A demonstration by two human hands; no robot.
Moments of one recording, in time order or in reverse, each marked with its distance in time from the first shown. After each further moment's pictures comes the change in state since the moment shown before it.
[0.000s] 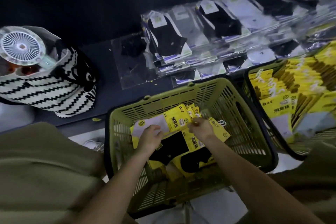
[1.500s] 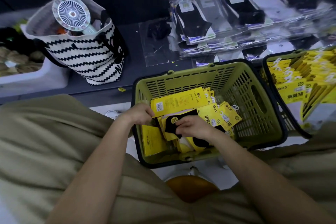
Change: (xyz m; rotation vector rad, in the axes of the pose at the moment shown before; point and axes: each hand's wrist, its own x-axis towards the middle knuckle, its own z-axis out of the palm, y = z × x) left_hand -0.066 -0.020 -0.105 0.265 -0.209 -0.039; right_hand -0.114 -0.019 0.043 0.038 -0.508 -0.196
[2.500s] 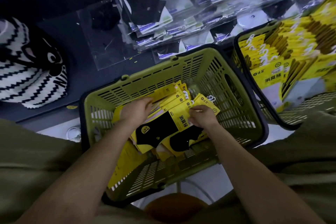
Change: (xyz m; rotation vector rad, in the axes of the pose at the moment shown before) left_hand 0.111 0.066 0.063 0.435 0.294 0.323; right_hand 0.050 0.082 -0.104 0.423 0.571 0.336
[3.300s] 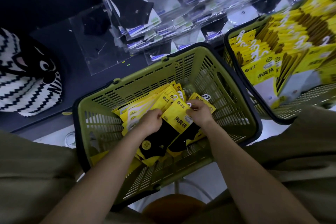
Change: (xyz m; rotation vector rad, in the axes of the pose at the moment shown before) left_hand -0.004 0.045 0.035 -0.314 -0.325 -0.128; right_hand 0.003 -0.001 -0.005 -0.043 0.013 -0.173
